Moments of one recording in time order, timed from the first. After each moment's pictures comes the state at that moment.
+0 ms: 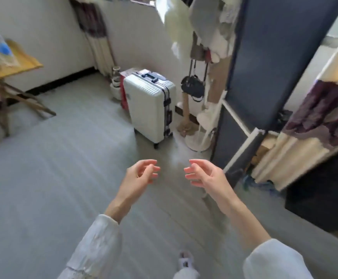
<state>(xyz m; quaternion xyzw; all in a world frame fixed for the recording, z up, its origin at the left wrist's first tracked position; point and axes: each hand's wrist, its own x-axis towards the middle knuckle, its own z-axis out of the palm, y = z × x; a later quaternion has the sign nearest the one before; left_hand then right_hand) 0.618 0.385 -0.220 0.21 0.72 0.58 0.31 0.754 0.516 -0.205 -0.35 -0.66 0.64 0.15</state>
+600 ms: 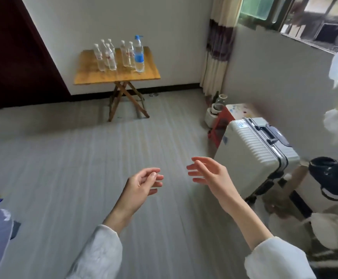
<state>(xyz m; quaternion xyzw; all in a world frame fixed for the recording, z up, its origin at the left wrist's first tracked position) 0.247 0.335 -0.203 -0.01 0.72 0.68 0.13 0.258 0.527 -0.183 -0.11 -0.73 0.68 -0.01</state>
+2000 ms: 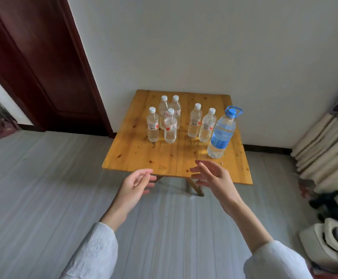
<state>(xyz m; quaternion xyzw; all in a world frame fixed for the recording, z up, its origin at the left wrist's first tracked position) -0.709 0.089 -0.214 -0.14 0.74 0.65 -0.02 -0.765 0.297 -0.196 0.02 -0.74 0.66 -0.11</state>
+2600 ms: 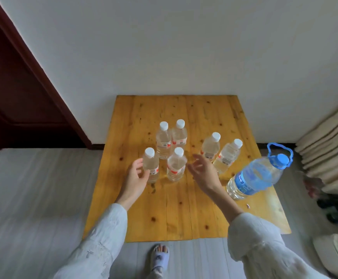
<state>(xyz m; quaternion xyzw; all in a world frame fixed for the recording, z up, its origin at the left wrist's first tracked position) -1.074 -0.032 -0.291 -0.16 0.82 0.55 0.02 -1.104 0.166 -0.274 -0.04 -0.87 0.48 -0.06</state>
